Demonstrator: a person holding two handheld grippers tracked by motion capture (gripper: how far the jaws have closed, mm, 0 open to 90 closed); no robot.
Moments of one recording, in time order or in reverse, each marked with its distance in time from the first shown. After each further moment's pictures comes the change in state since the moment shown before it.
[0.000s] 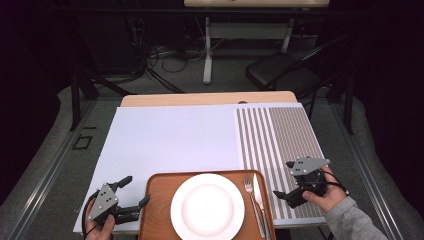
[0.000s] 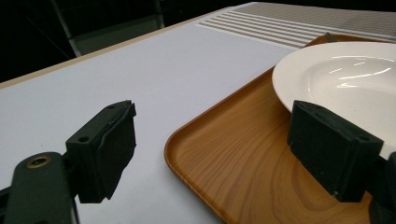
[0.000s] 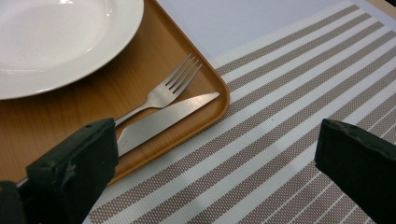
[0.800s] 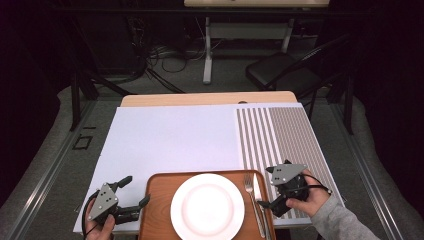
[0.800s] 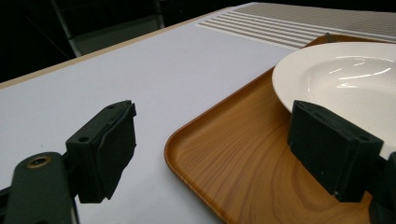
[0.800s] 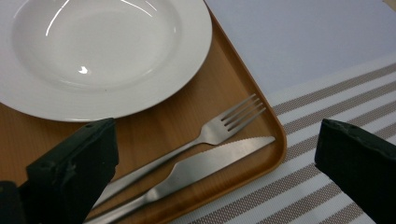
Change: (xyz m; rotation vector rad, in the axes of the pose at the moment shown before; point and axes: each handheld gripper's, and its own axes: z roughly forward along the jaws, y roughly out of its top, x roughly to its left) left arm 0.000 0.000 0.000 0.000 -0.001 0.000; right arm 0.035 0.031 0.019 0.012 0.110 -0.136
